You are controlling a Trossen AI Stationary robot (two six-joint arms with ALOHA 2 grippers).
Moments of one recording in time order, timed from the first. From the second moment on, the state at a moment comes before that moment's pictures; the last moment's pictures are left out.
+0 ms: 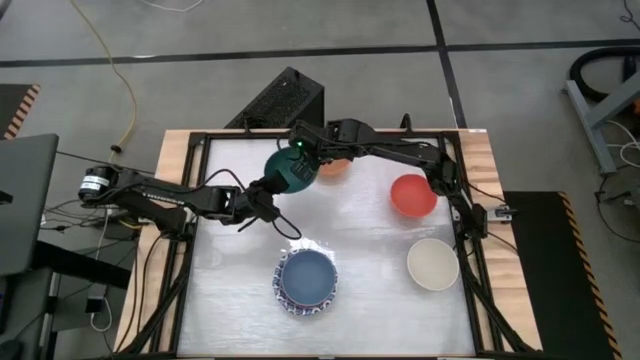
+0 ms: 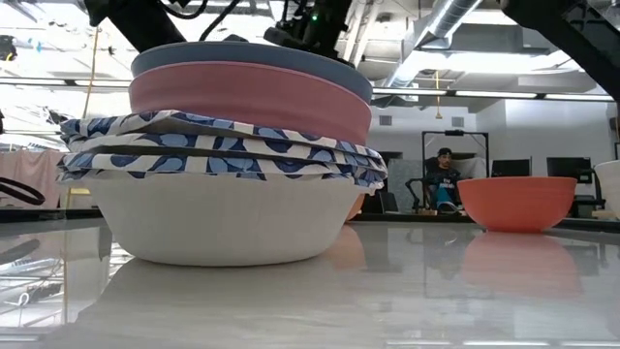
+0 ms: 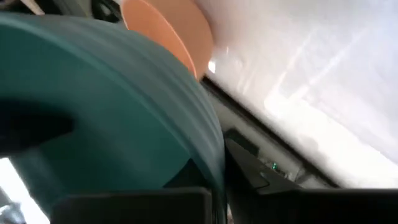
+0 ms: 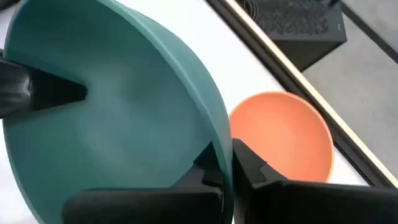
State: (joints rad) left arm -0.04 1.28 0.76 -0.20 -0.89 1.56; right arm -0.20 2.14 2.35 -1.21 0.29 0.37
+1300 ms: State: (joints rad) left arm -0.09 0.71 0.85 -0.32 -0.72 0.28; right arm -0.26 2.13 2.35 -1.29 -0.08 0.16
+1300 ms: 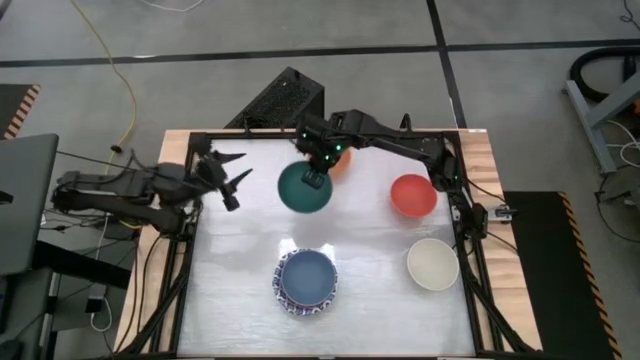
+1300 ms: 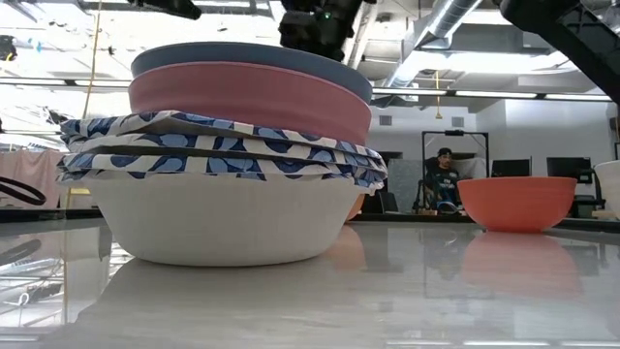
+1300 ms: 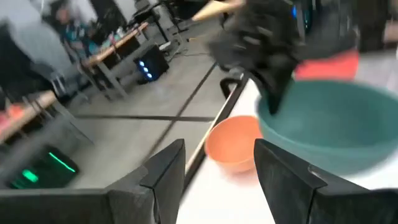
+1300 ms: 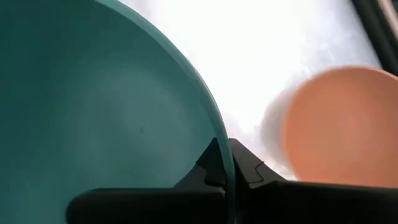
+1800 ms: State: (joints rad) left arm -0.09 0.57 0.85 -0.36 -0.66 -0.15; right arm -0.02 2.13 2.35 -1.28 -0.14 -0.06
